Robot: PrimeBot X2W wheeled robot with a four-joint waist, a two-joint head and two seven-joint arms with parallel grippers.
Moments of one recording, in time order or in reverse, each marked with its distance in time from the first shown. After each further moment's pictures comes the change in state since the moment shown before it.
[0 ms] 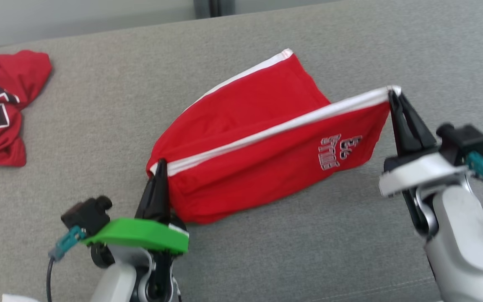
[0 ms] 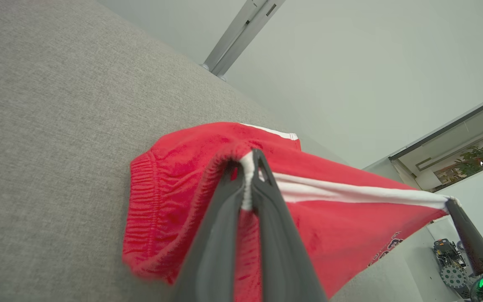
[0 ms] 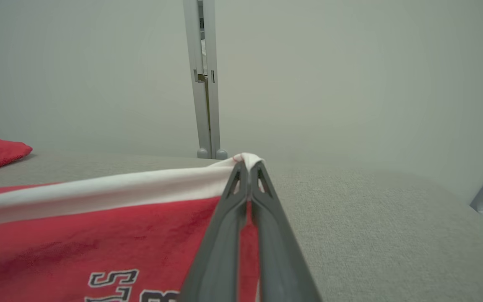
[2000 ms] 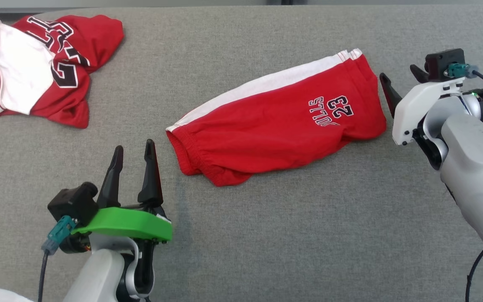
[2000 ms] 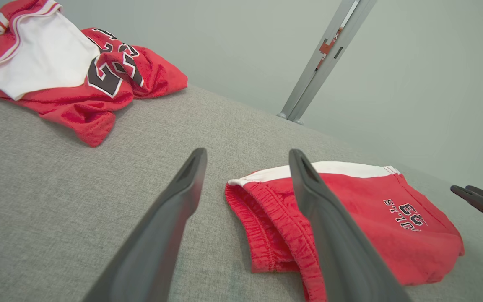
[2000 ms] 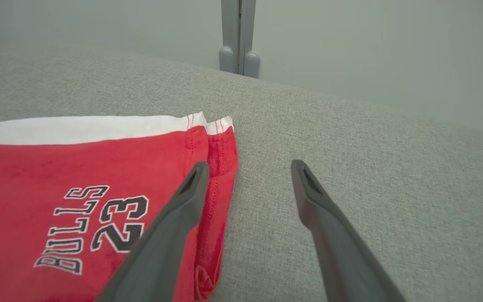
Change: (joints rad) left arm -0.129 0.132 -0.080 0.110 0.100 0.077 -0.122; right arm -0.626 -0.140 0.539 0.890 0.411 0.000 0.108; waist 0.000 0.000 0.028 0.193
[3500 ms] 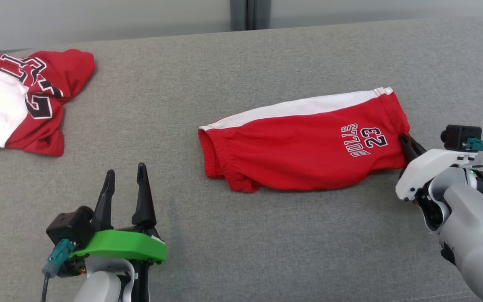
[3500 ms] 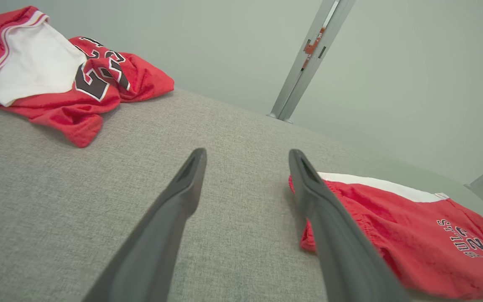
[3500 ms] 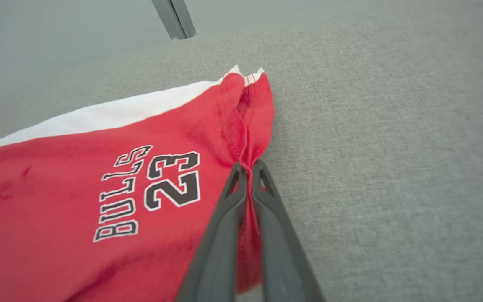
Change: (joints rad) left arm 0.112 -0.044 0.103 0.003 0.110 -0.035 0.001; right arm 0.258 -0.014 -0.011 -0.050 0.317 0.000 -0.107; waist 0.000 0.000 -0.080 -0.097
